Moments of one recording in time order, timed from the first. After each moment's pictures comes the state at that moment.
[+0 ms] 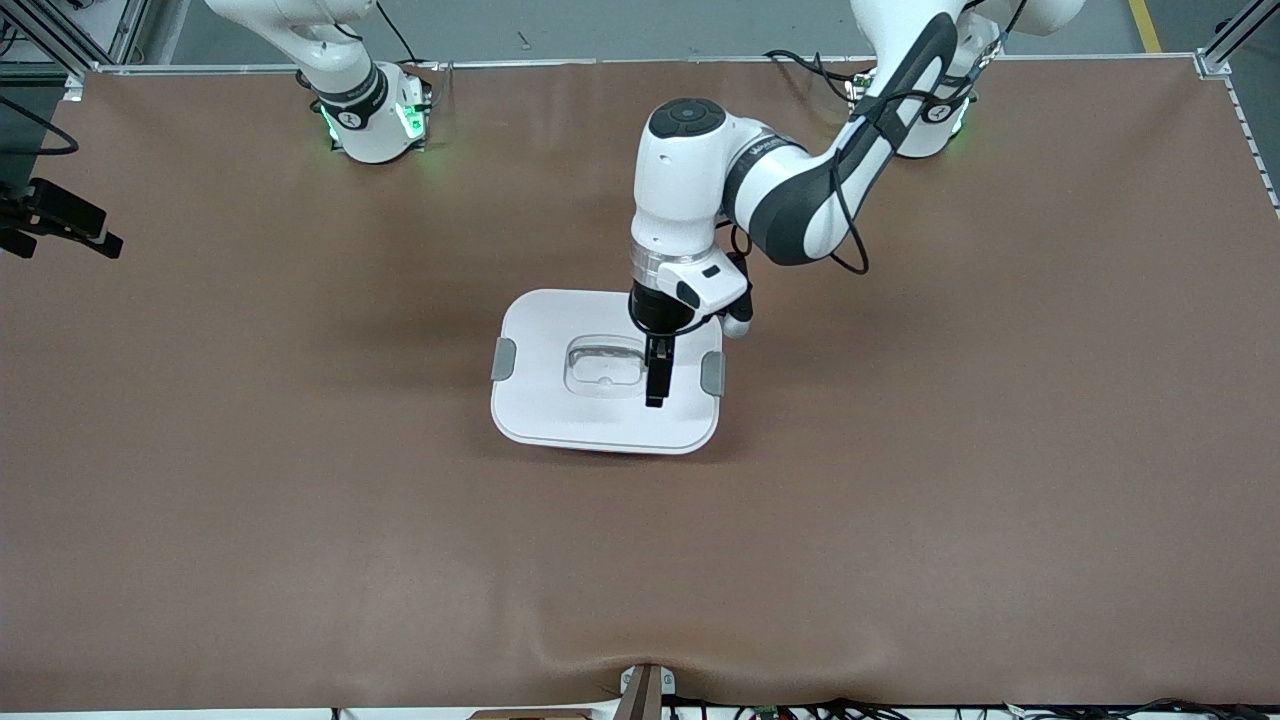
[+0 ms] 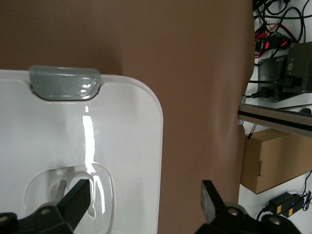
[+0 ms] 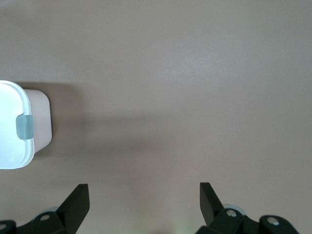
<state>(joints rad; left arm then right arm) -0.59 0.49 -0.21 -1.57 0.49 2.42 -2.57 -0.03 -0.01 -0.07 -1.51 0.05 1.47 -0.05</state>
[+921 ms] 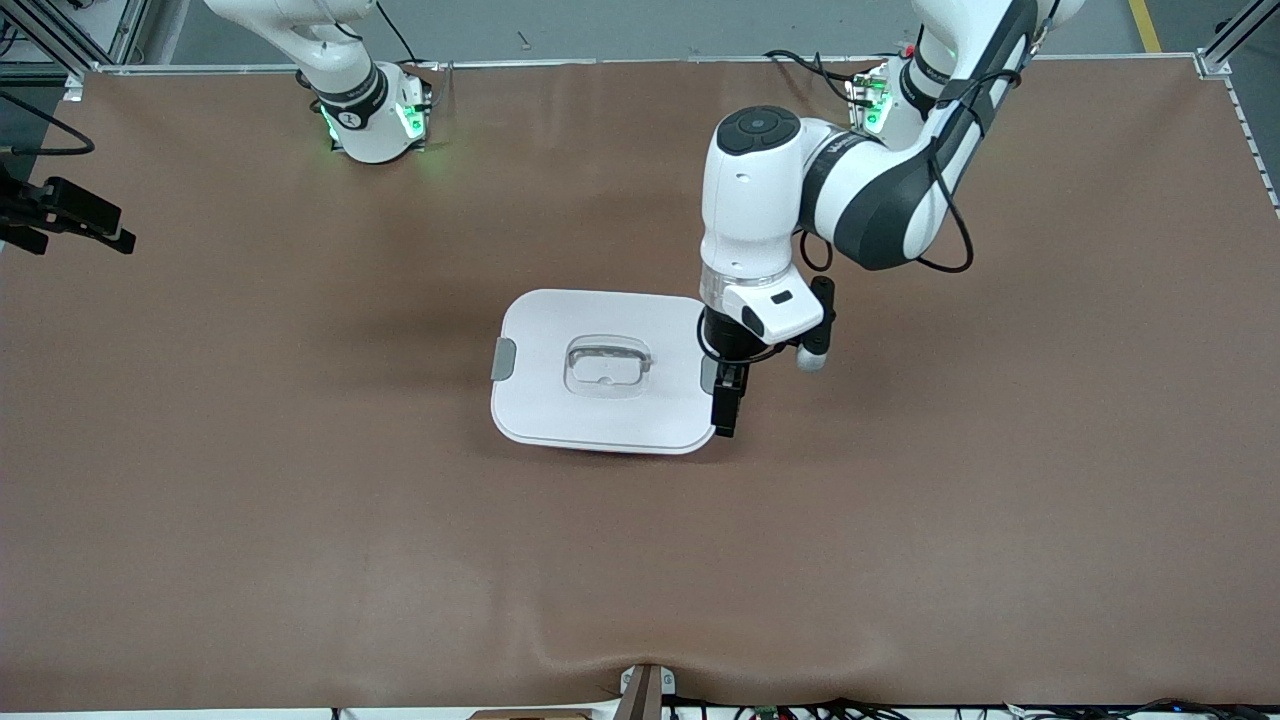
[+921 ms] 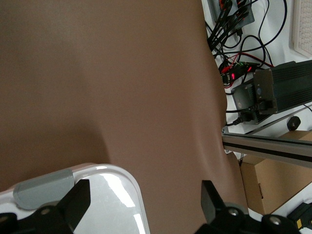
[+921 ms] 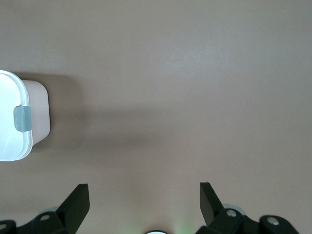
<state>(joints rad) -0.48 0.42 -0.21 -1.57 0.48 2.30 -2.21 -0.01 -0.01 -0.06 -1.51 0.04 1.44 -0.05</state>
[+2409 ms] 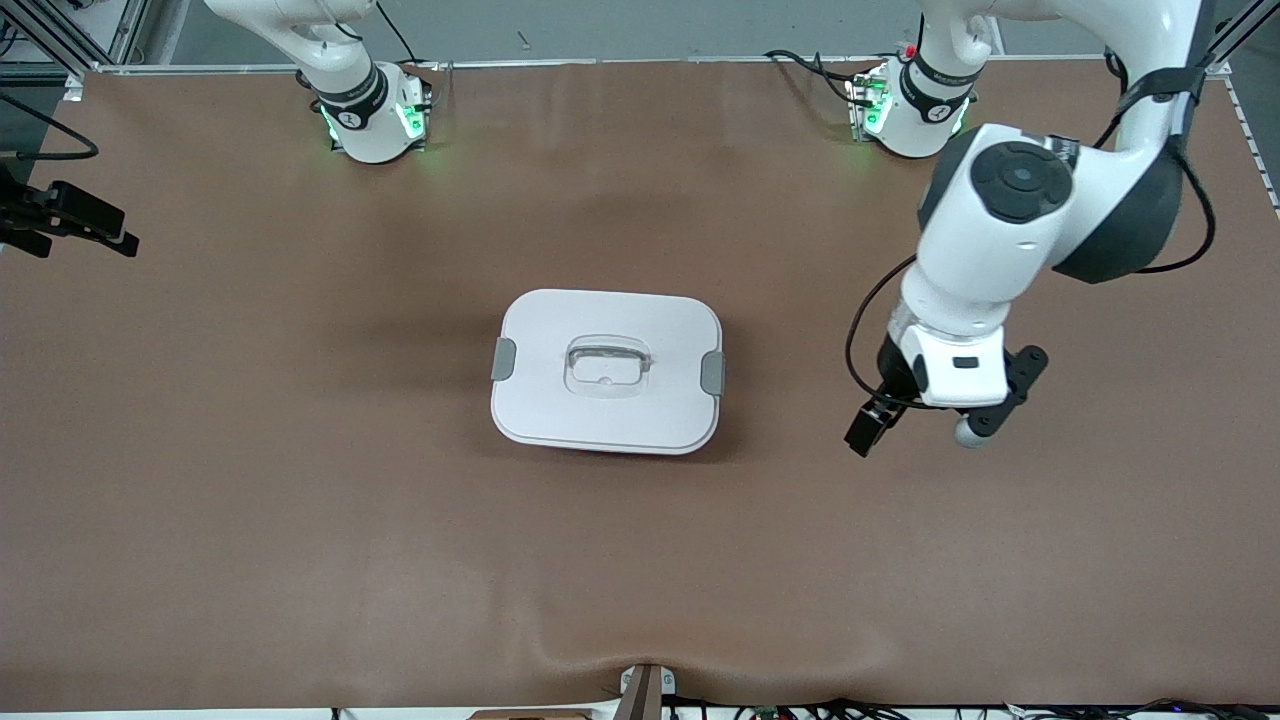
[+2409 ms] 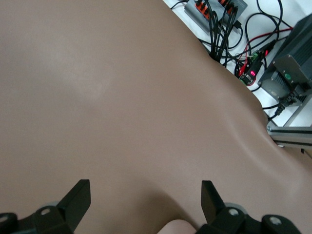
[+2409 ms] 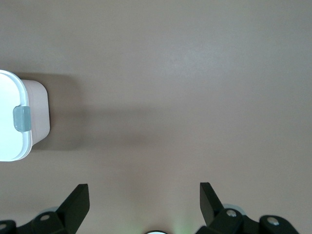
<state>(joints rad) -0.20 0.32 -0.21 -1.57 0.17 2.14 -1.20 -0.01 0.00 -0.07 -1.51 0.04 1.44 -0.05</state>
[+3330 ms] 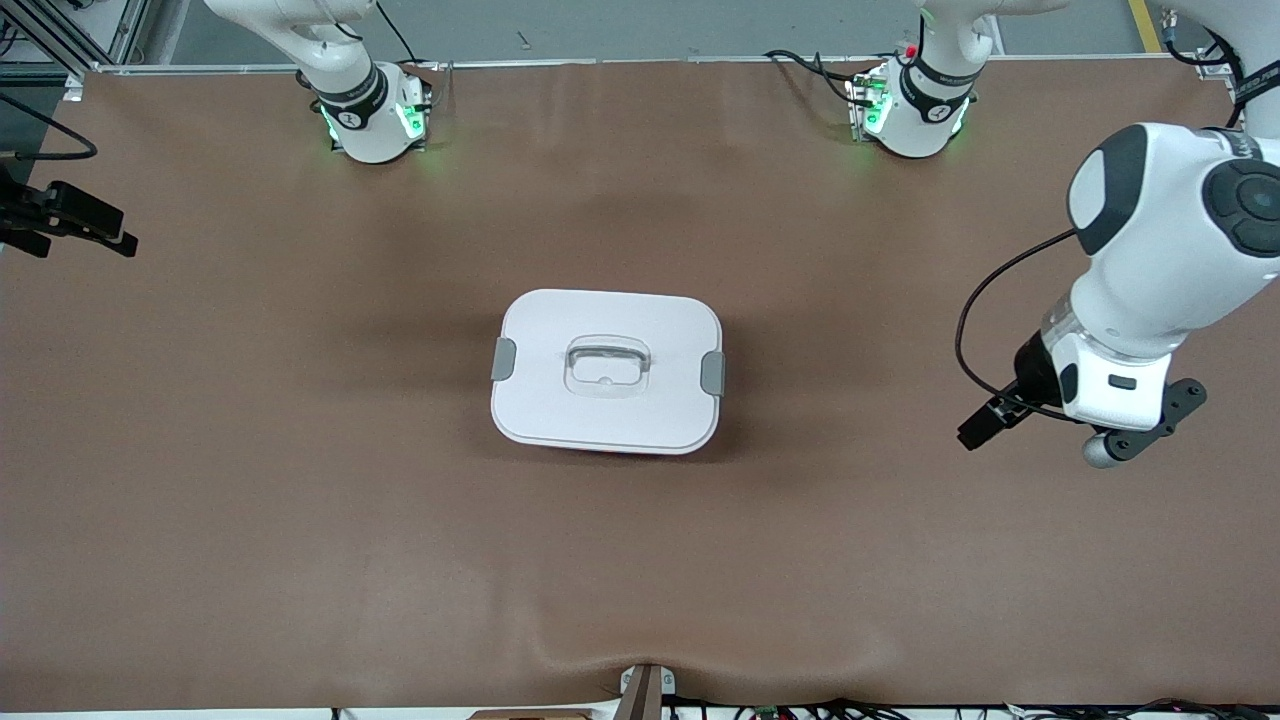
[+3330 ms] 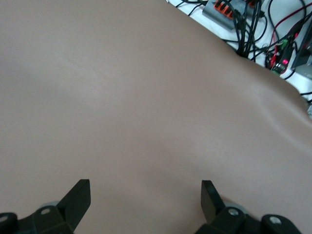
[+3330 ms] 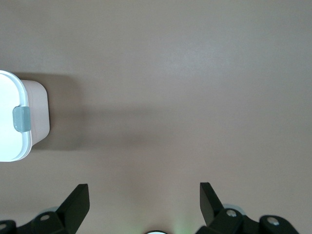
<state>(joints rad) 0.00 0.27 -0.21 -1.57 0.05 2.01 -0.74 -0.01 0.00 -0.07 -1.51 0.04 1.44 -0.05</state>
